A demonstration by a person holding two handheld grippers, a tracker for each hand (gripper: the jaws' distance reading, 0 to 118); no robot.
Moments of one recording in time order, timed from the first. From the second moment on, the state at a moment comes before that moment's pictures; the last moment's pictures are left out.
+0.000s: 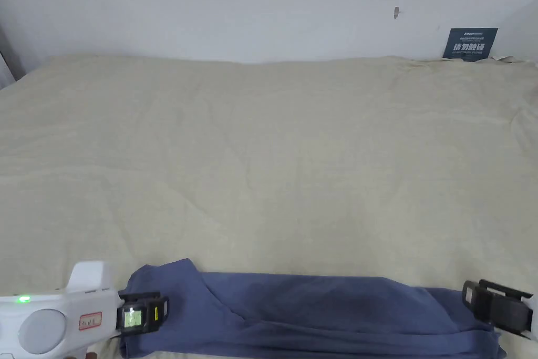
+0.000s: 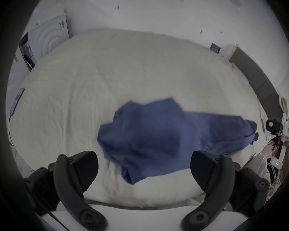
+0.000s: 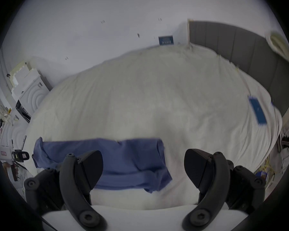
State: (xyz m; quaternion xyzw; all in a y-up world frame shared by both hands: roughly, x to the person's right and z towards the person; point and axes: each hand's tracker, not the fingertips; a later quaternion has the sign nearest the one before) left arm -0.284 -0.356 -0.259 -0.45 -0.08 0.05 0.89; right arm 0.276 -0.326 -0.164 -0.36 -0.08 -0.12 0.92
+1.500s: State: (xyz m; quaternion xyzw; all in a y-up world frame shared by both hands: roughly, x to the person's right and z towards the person) left arm -0.273 -0.308 -0.300 -0.33 -0.19 0.15 0.91; right arm 0.217 -0.247 -0.173 -0.05 -0.13 0.00 0.99
